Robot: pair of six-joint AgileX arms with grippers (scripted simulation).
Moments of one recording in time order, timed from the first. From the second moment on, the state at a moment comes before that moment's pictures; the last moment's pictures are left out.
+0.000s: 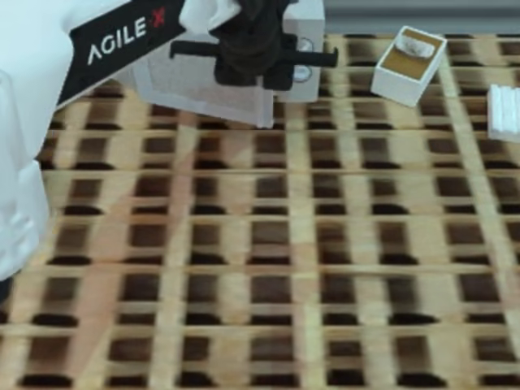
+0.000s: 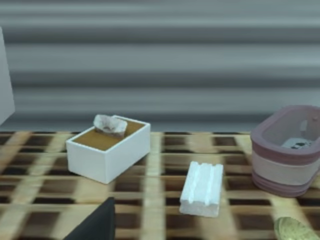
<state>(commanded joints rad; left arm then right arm) -0.59 2.22 2.02 -0.89 -0.21 -0.37 0.00 0.00 0.00 0.00 0.00 0.00</state>
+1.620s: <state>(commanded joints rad) -0.58 2.19 1.98 -0.86 -0.19 -0.34 0.00 0.00 0.00 0.00 0.00 0.00</state>
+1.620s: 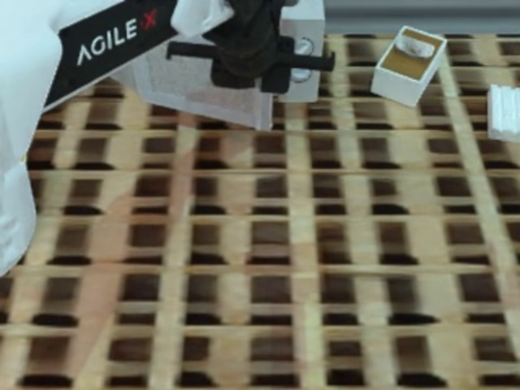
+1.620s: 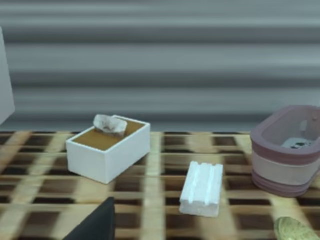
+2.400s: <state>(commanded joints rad) -0.57 2.09 1.82 -0.79 -0.13 -0.23 0.00 0.00 0.00 0.00 0.00 0.00</state>
